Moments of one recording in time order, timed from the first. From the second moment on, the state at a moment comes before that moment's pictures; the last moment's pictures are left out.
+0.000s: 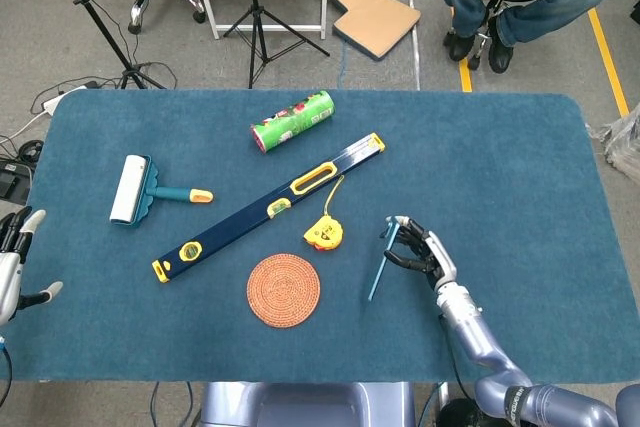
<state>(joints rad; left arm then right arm) -0.12 -1.12 -0.08 -1.62 1.37 1.43 0.10 0.51 -1.63 0.16 -1.31 -1.30 0.94 1.25</state>
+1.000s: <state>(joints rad) -0.11 -1.11 -0.07 -1.64 1.43 1.46 0.09 0.45 -1.53 0.11 -1.05 -1.47 1.08 1.27</state>
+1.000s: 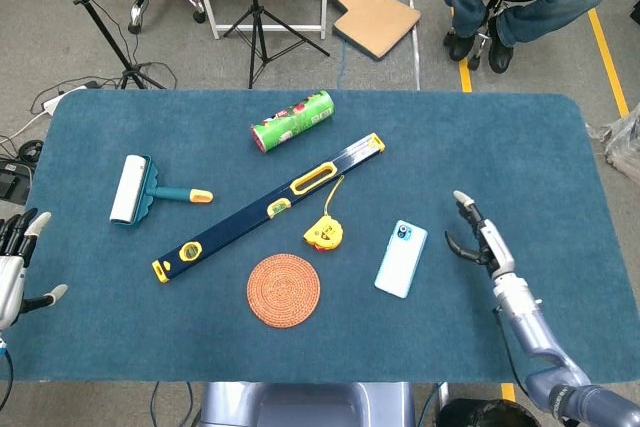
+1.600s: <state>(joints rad) -0.10 -1.12 -0.07 -1.62 1.46 1.50 0.07 0.32 -1.28 0.05 -1.28 -1.60 1.37 0.27</state>
